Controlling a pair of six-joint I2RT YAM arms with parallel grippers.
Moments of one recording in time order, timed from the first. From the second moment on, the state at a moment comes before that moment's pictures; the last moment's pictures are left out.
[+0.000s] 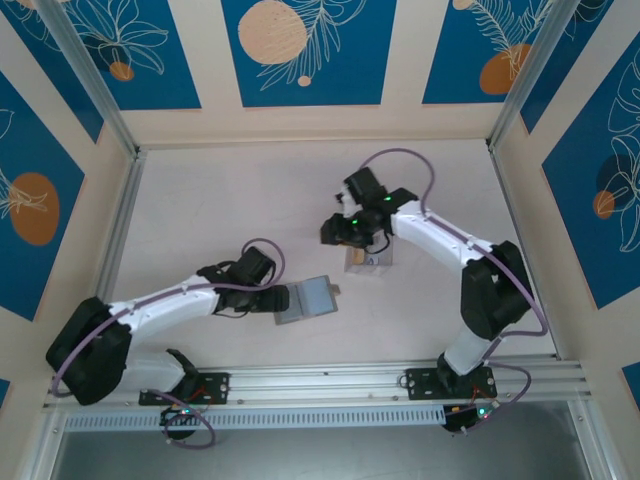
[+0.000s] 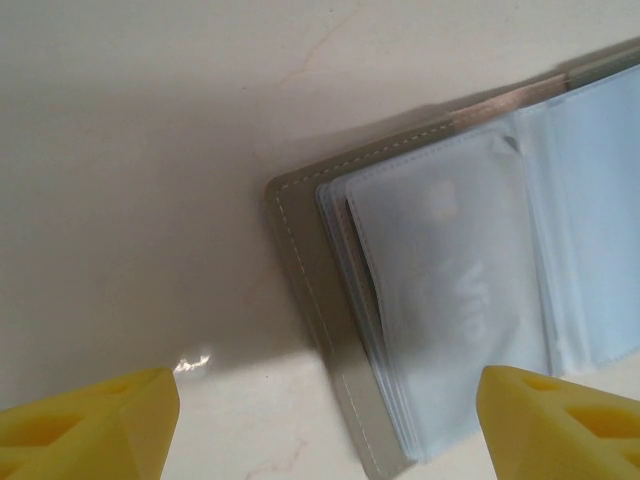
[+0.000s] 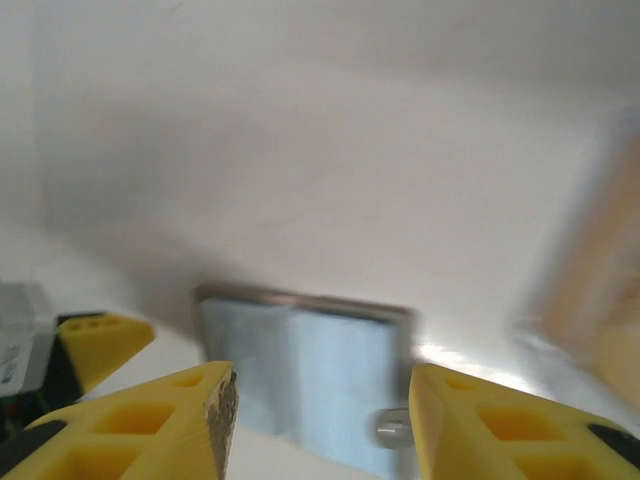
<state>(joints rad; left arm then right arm) -0.72 1.32 0.66 -0.52 0.05 -0.68 0.51 1.66 1.30 -0.76 -0.32 0.51</state>
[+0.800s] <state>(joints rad) -0.72 1.40 0.66 -0.49 0.03 -0.67 0.40 1.76 1.25 -0.86 -0.08 0.43</state>
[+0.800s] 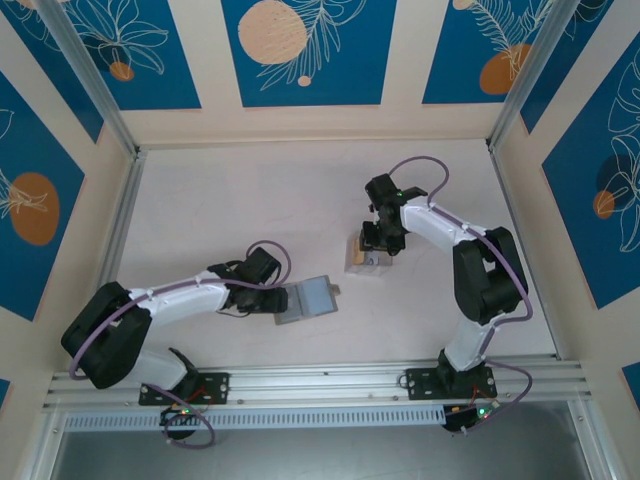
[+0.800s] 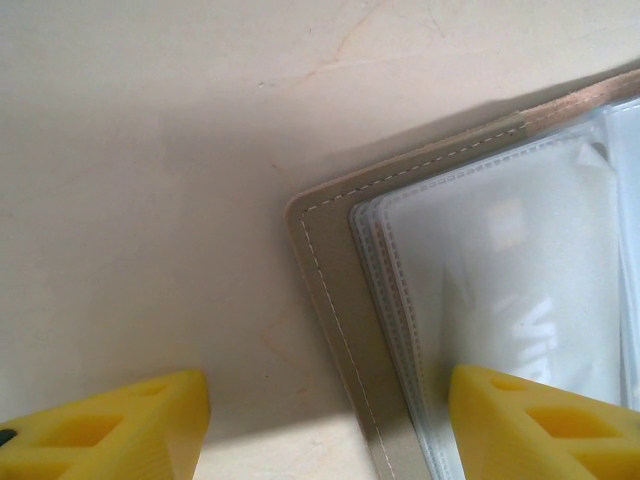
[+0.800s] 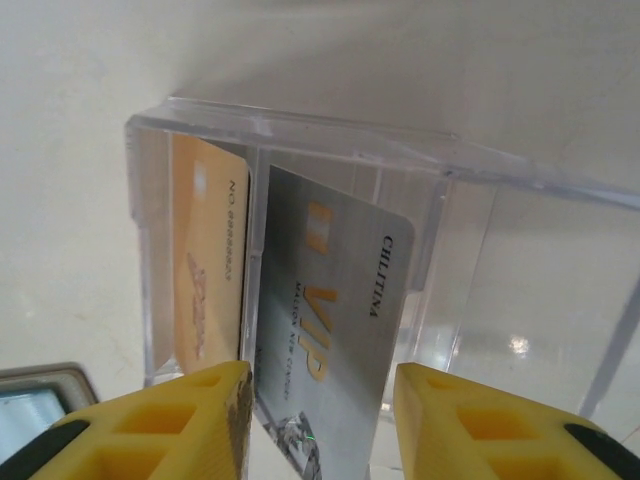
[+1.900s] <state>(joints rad) -0.72 1.41 0.66 -0.48 0.03 -0.67 0.41 1.72 1.27 -0.90 -0.04 0.41</state>
